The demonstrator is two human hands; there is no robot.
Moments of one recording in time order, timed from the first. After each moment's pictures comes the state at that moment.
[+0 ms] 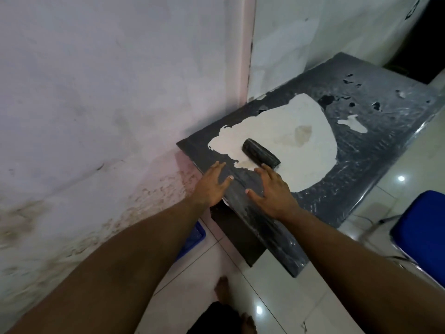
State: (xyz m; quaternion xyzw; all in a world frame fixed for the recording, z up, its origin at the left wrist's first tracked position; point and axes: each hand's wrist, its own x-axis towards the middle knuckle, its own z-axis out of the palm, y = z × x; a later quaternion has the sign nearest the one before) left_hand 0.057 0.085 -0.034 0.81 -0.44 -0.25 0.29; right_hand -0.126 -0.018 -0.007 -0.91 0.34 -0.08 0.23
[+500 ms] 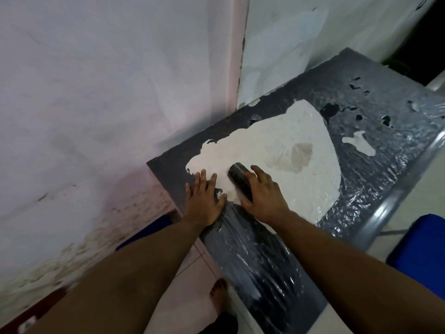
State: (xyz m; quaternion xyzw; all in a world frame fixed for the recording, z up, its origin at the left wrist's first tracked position) left_hand 0.100 -0.032 -0.116 0.86 -0.46 -0.16 0.14; right_hand -0.052 -0.153 -0.051 -0.93 0.32 -0.03 0.17
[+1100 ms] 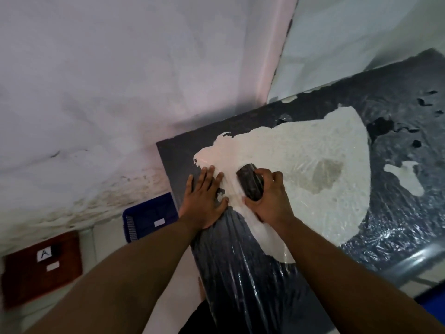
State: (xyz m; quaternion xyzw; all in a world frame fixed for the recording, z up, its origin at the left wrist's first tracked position) left_hand 0.092 -0.038 -0.140 0.90 -0.42 -0.09 0.09; right_hand -0.035 -0.208 -0.080 -0.89 0.31 -0.07 0.34
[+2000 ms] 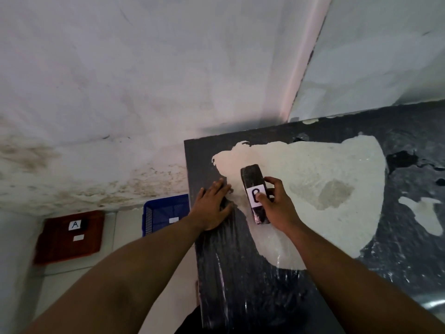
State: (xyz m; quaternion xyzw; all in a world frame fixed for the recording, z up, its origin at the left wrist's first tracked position) left_hand 0.051 -0.025 -0.112 0.90 -0.34 -0.19 0.16; right_hand -0.056 -0.221 -0.057 -0.78 0.28 0.00 0.56
